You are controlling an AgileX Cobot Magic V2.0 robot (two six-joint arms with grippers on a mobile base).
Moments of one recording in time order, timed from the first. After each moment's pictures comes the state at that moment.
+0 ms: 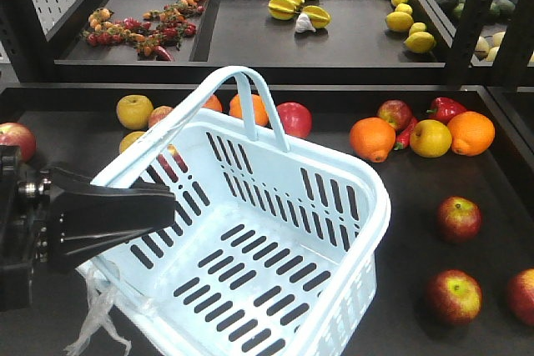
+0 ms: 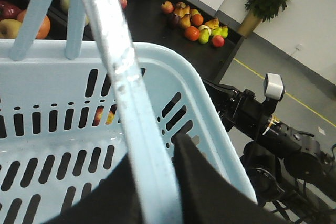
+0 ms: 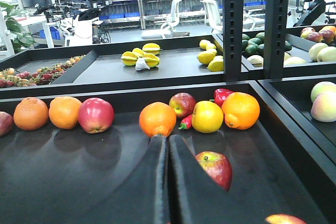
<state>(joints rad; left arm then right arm) -0.23 0.96 -0.80 1.77 -1.00 -2.13 0.00 -0.01 0.03 -0.17 0.10 0.25</state>
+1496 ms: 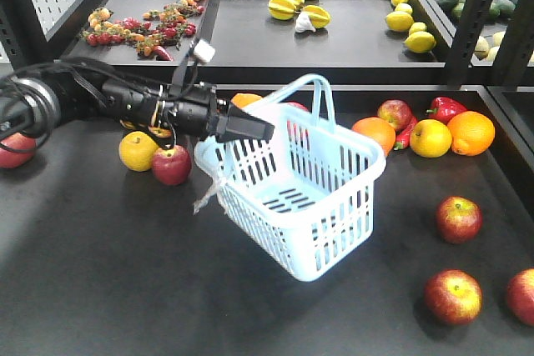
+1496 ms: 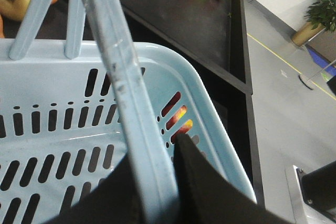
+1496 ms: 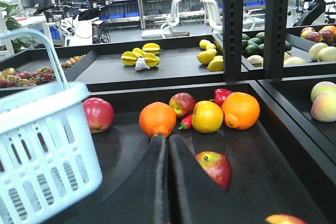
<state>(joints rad) -0.23 2.18 -1.72 1.77 -1.20 -1.90 0.00 -0.01 0.03 -0.17 0.10 0.25</state>
